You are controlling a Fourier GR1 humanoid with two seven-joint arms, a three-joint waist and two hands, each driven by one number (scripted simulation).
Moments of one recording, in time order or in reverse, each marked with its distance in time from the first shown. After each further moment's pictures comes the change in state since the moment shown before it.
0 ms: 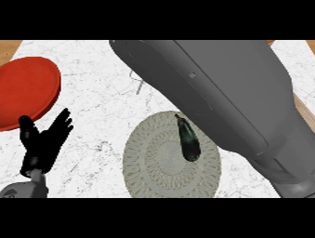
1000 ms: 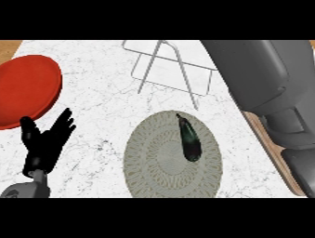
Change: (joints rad) left arm 0.004 -0.017 0.000 -0.011 -0.009 -0.002 -0.008; right arm -0.009 -0.084 -0.171 0.369 -0.007 0.001 -0.251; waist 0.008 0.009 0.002
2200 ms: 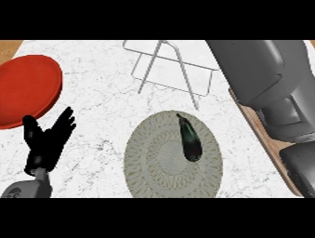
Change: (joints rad) left arm -0.014 -0.009 0.005 0.014 -0.017 -0.003 -0.012; right arm -0.017 0.009 -0.115 0.154 0.015 -0.248 -0.132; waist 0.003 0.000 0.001
